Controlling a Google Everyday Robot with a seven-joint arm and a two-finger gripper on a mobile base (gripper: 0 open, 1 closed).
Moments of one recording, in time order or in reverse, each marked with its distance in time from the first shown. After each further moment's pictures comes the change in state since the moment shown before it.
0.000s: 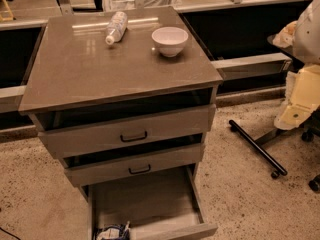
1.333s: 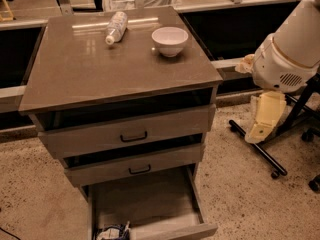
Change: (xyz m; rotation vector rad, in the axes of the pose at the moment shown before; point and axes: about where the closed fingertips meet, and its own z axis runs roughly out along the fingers) arm -0.021 0.004 0.081 -0.114 -0.073 -0.127
